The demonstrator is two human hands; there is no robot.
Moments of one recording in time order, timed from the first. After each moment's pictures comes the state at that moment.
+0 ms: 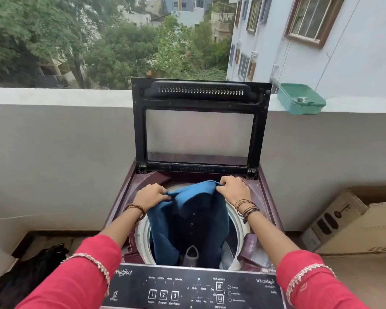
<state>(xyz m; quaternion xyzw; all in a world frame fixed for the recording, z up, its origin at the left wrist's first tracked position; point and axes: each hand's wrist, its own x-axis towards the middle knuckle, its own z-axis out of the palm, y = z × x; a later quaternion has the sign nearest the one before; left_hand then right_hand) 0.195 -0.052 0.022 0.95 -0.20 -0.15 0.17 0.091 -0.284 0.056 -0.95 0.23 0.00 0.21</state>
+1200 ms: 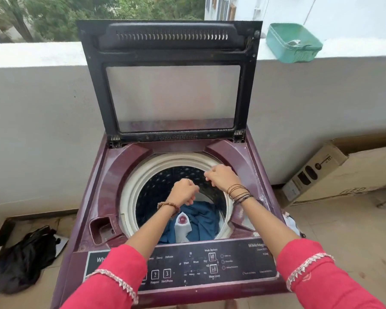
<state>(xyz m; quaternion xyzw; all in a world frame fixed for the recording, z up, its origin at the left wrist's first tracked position) 0.123 -0.153 -0.034 0.85 -0.14 -0.34 0.38 0.074 -0.284 0.005 -0.88 0.29 0.09 0.36</state>
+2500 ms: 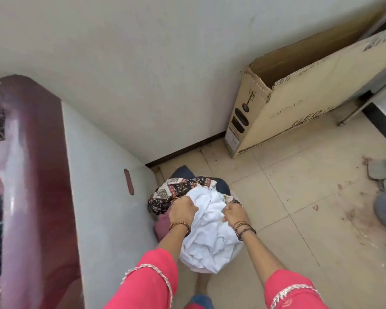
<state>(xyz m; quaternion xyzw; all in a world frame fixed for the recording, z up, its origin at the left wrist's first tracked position) -0.058 -0.551 -0.287 0.90 -0.14 -0.40 0.09 -0.179 -0.656 -0.325 -0.67 0.55 0.19 0.46</state>
